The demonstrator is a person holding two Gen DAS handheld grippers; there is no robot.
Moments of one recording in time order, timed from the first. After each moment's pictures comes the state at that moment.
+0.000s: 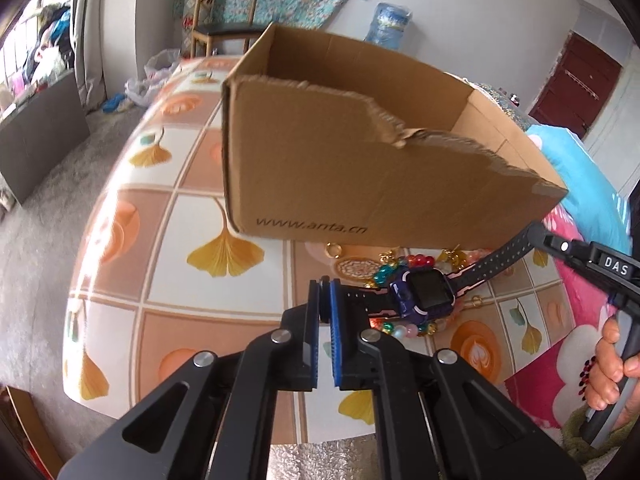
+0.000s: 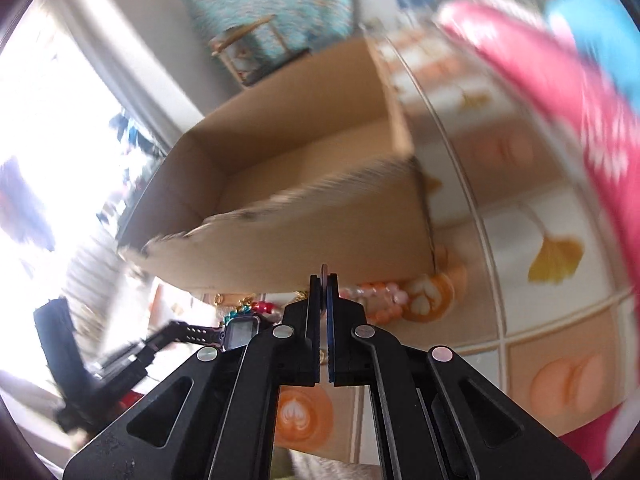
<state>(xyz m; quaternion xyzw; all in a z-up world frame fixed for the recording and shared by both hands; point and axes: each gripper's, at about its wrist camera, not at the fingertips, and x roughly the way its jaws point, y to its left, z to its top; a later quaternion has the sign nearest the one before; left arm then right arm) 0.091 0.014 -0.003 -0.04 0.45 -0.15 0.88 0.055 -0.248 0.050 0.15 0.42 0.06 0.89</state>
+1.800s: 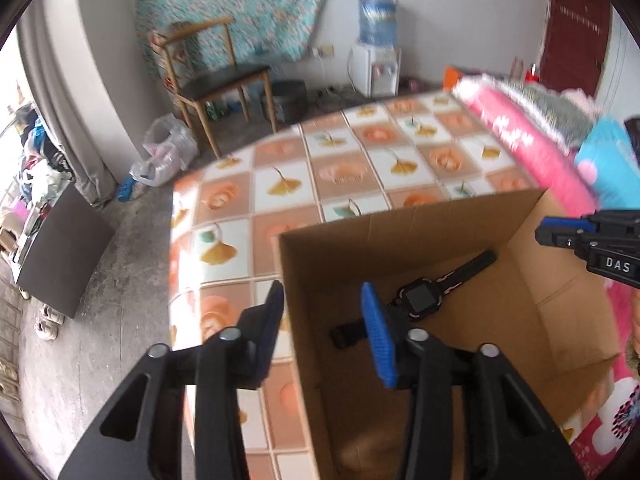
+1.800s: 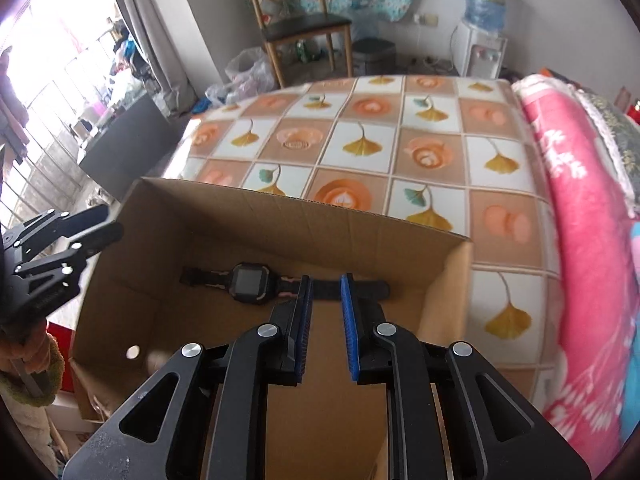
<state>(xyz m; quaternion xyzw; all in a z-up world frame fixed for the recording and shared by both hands) 0.289 0.001 0.106 0.10 0.43 -0.13 0.89 0.283 -0.242 0.086 0.02 0.51 0.09 0.86</state>
